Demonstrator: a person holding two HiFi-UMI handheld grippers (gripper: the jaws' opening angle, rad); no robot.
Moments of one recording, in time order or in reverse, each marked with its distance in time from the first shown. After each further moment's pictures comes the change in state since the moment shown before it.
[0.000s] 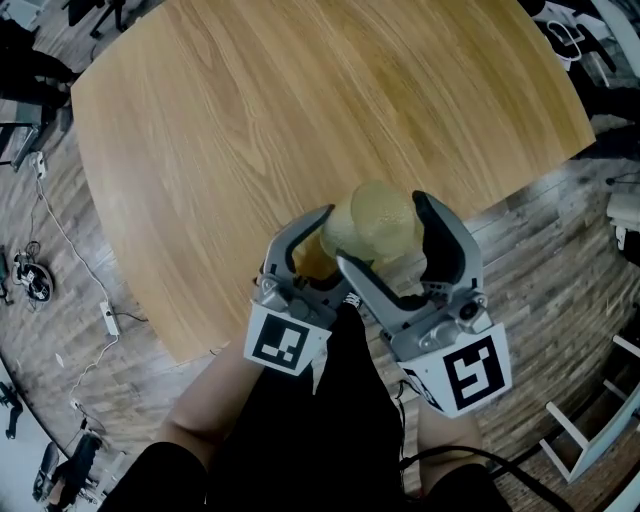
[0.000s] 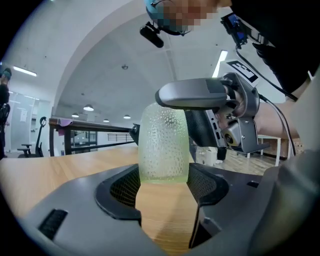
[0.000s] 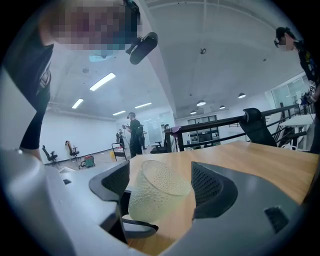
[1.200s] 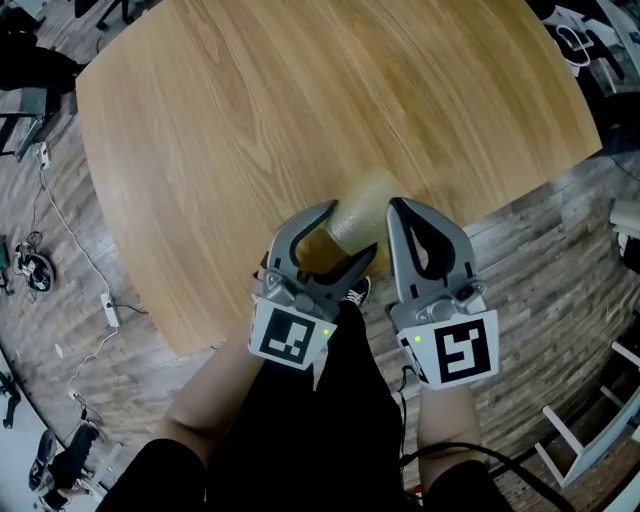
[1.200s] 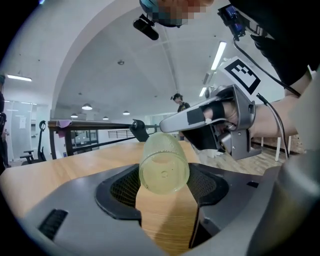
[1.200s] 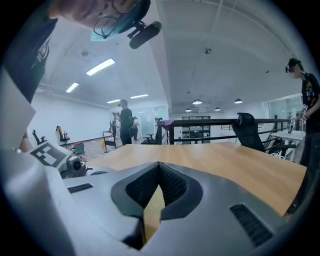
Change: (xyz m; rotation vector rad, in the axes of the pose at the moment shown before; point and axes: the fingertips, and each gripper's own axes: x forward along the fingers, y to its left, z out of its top) left arm 0.003 0.005 -0.013 0.024 0.072 0.022; right arm 0.011 -0.027 -0.033 -0.099 0.073 -0.104
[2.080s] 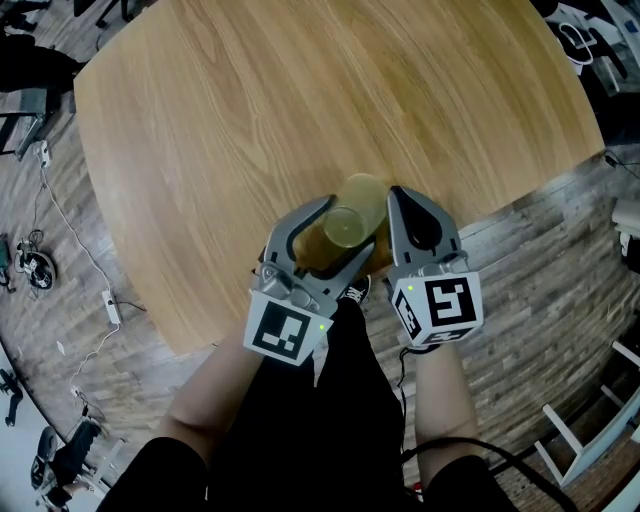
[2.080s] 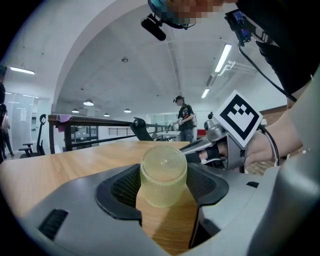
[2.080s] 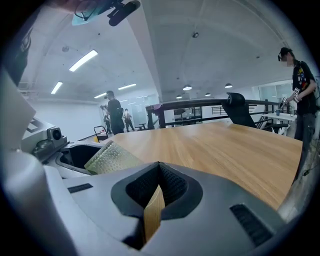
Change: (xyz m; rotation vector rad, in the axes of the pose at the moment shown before) left arm 0.008 0.005 0.001 -0.043 0.008 -0.011; right arm 0.025 -0.032 -0.073 0.117 0.123 -0.071
